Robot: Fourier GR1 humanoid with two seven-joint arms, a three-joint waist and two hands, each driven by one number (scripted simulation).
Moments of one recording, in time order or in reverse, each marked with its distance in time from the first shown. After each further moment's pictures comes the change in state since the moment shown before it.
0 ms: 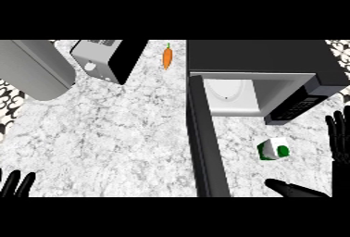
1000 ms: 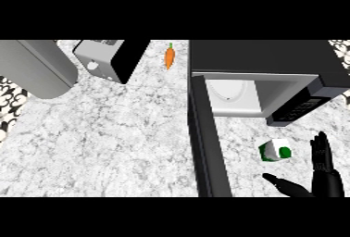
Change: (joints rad) left arm 0.299 0.002 0.071 -0.006 0.041 -0.184 -0.222; right arm -0.035 -0.018 -0.176 0.646 -0.006 -0.063 -0.385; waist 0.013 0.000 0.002
